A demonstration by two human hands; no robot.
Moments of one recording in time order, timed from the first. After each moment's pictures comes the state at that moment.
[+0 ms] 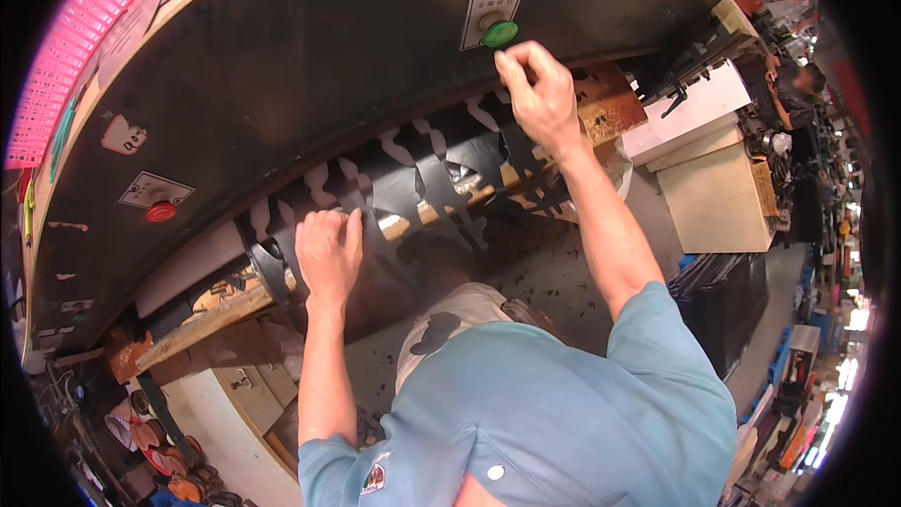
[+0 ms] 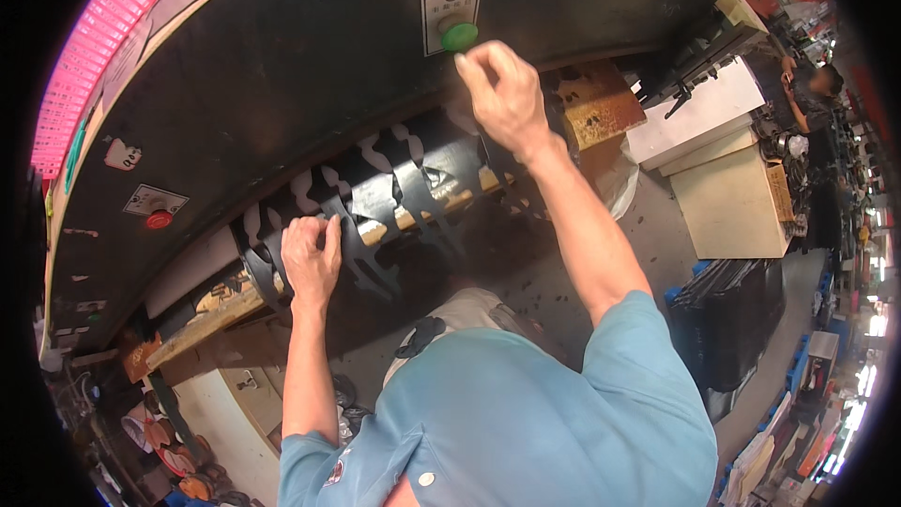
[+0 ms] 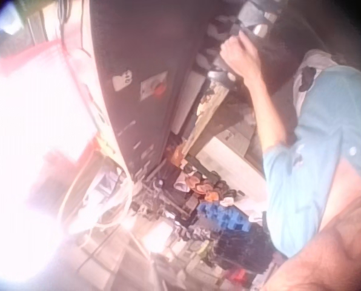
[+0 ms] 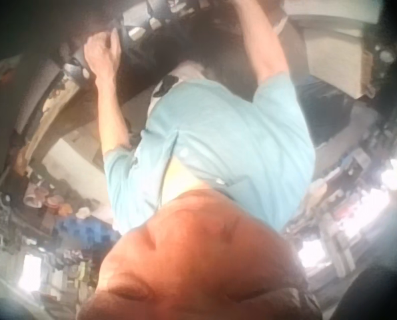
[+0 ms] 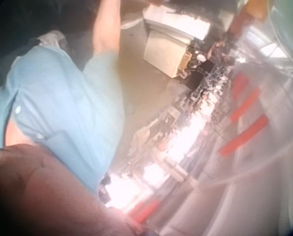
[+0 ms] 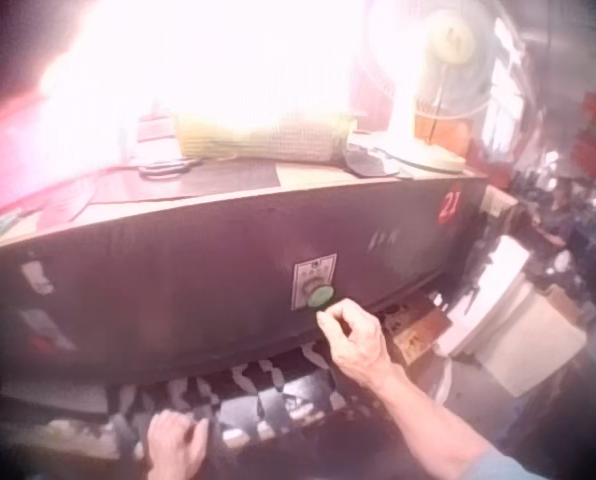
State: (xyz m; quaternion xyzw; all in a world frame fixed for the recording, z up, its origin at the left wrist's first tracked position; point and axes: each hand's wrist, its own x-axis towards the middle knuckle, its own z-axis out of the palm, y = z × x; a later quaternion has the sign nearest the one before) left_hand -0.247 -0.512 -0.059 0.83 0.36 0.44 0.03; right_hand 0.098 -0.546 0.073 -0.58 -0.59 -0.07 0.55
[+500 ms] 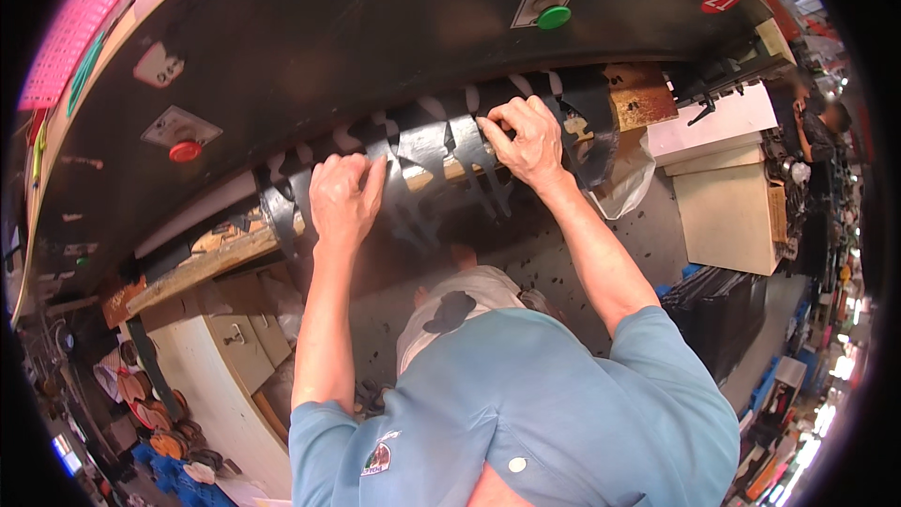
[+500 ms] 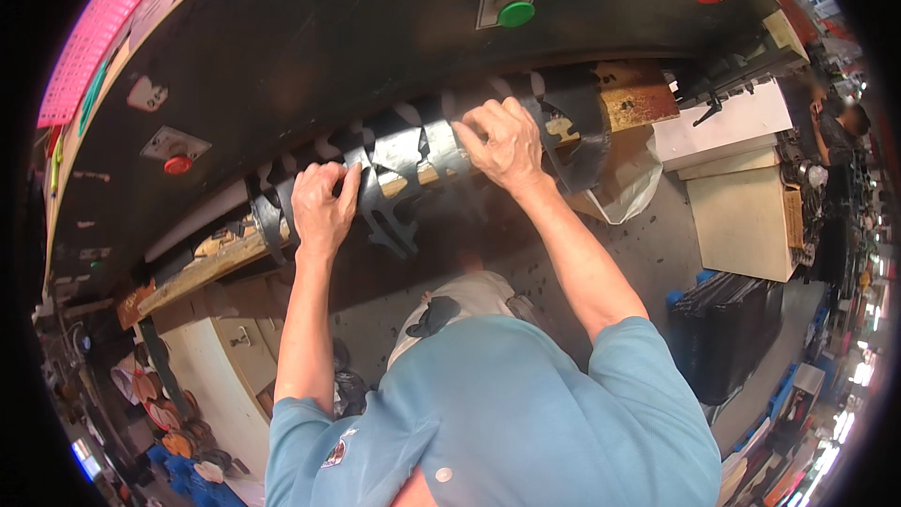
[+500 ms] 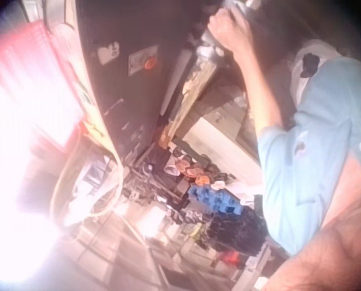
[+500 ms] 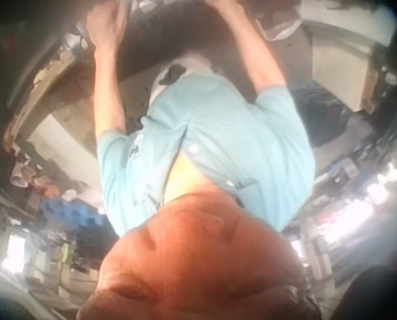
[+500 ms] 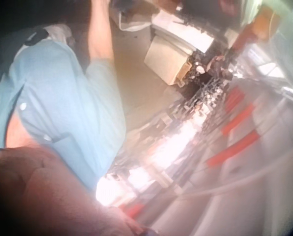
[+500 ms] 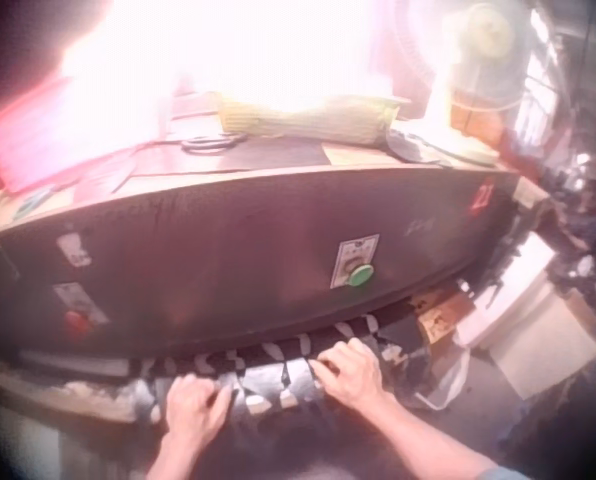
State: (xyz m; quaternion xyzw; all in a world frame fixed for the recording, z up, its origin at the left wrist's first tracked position) left_hand -0.252 -0.502 -0.055 0.81 0.39 0.43 0.04; right_hand 0.046 -0.559 -0.038 -0.59 -0.70 -0.18 0.35
